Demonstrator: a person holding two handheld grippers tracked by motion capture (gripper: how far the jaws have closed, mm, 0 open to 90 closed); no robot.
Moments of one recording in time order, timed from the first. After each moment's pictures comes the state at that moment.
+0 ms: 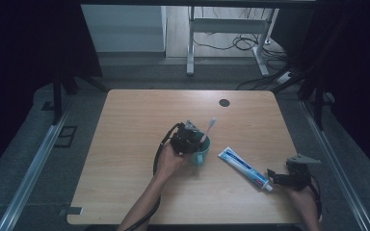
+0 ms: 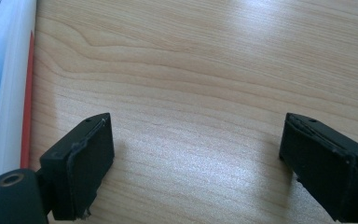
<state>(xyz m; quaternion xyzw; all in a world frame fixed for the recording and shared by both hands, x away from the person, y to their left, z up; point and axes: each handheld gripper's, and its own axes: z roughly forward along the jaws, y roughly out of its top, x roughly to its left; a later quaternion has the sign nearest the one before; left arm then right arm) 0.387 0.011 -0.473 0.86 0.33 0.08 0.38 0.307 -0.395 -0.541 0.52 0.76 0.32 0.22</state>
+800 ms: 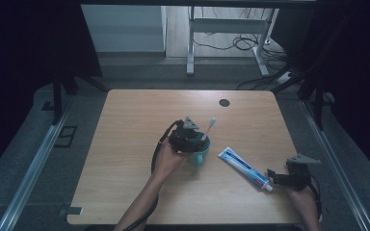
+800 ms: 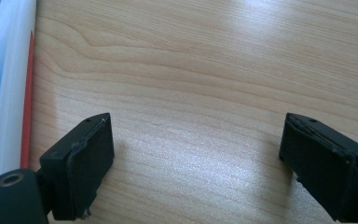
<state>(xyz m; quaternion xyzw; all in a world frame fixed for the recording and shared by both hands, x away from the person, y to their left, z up) 0.379 0.015 -0.451 0.85 0.31 0.11 0.40 0.307 -0.395 -0.541 0.52 0.76 0.32 0.22</state>
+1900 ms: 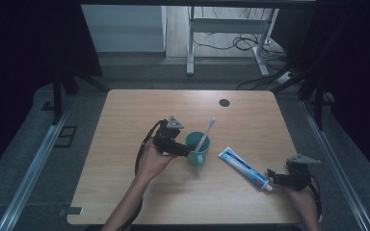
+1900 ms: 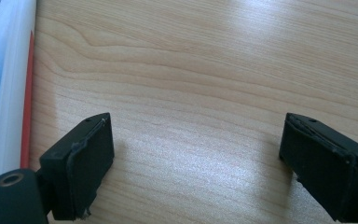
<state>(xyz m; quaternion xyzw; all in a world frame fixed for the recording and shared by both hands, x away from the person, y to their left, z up) 0.362 0.058 -0.434 0.85 0.34 0.12 0.39 0.307 -0.395 -0.541 0.52 0.76 0.32 0.22</state>
